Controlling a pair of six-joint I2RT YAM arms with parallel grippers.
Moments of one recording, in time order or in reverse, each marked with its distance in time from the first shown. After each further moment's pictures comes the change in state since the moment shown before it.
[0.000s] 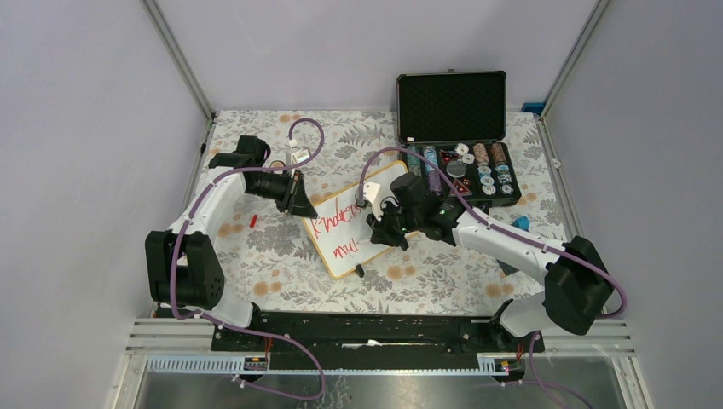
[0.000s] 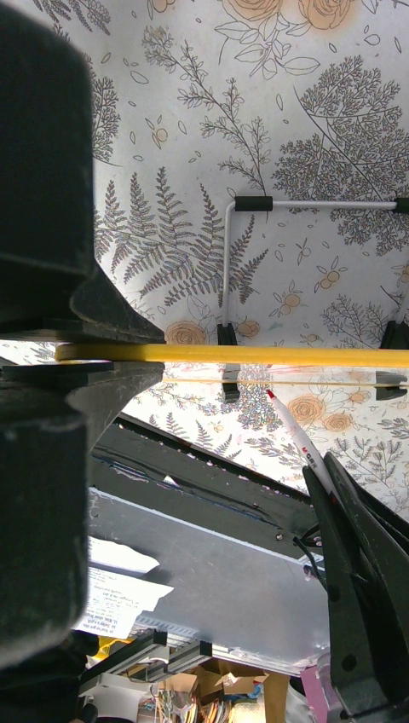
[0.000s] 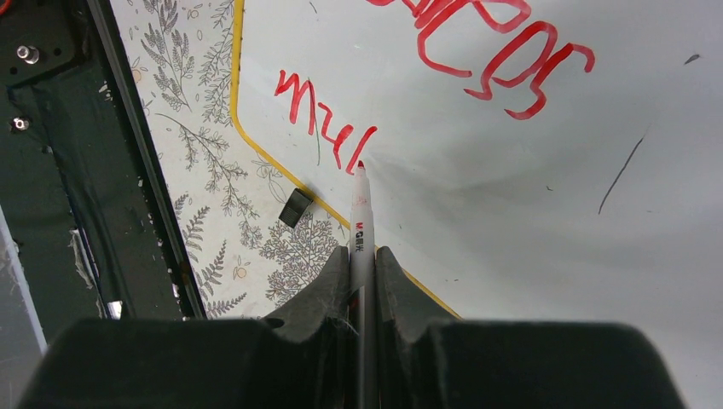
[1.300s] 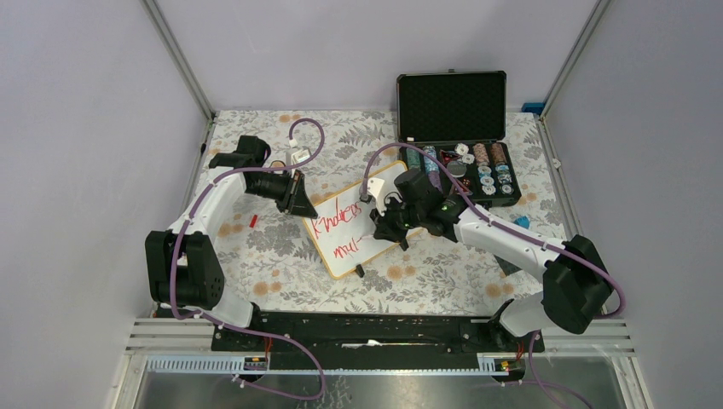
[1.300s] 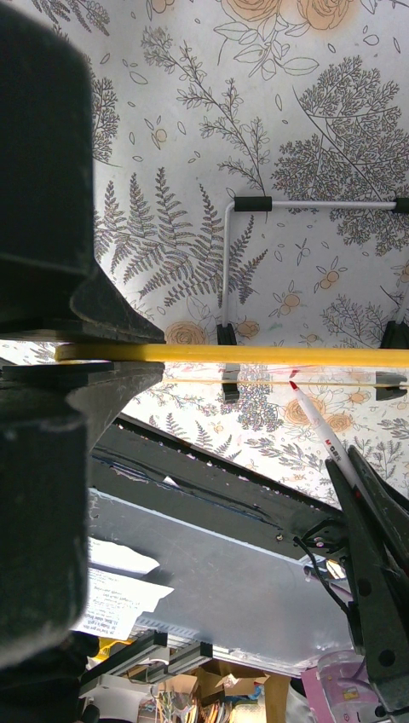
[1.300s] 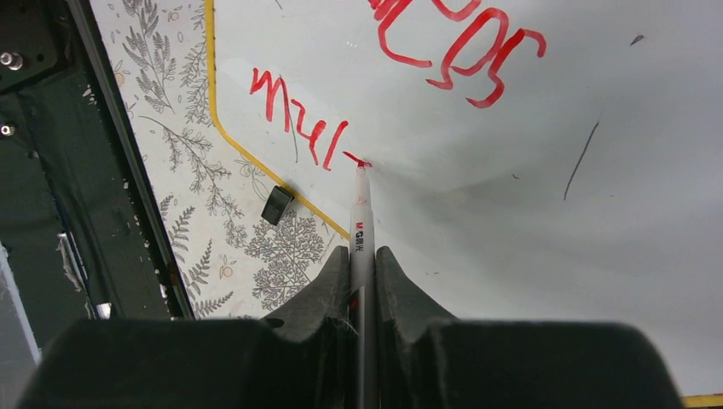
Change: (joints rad) left arm -0.002 0.000 0.000 0.002 -0.002 0.000; right arm -0.041 0.008 0.006 -0.004 -0.007 -0.006
